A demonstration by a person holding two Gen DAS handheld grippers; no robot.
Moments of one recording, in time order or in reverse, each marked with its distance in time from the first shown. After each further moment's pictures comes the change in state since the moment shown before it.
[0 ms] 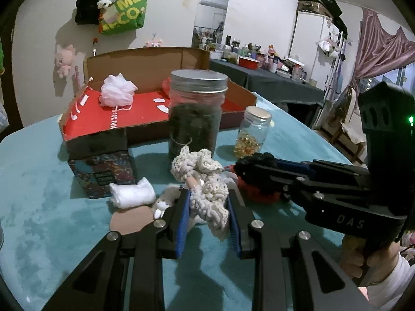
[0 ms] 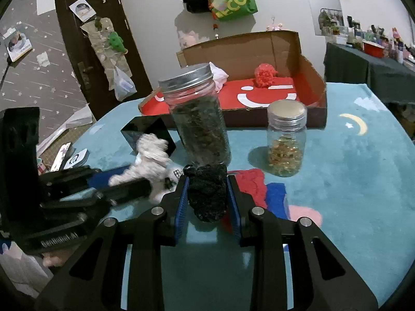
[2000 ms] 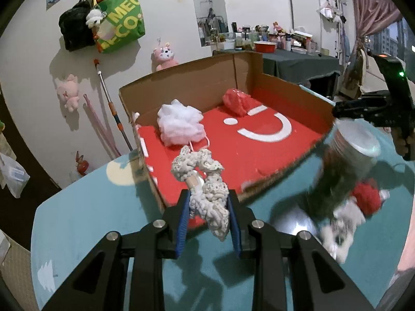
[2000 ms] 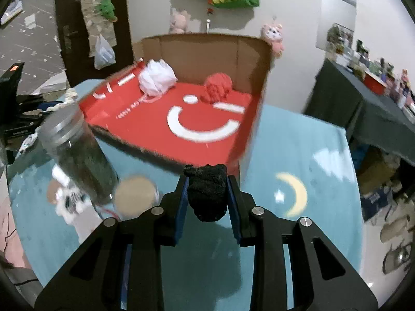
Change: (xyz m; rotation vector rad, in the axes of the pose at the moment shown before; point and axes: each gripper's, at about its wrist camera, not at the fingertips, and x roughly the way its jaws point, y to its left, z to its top) left arm 0.022 0.143 0.111 0.225 0.086 0.143; right arm 0.034 -0.106 0.104 -0.225 0.123 -0.129
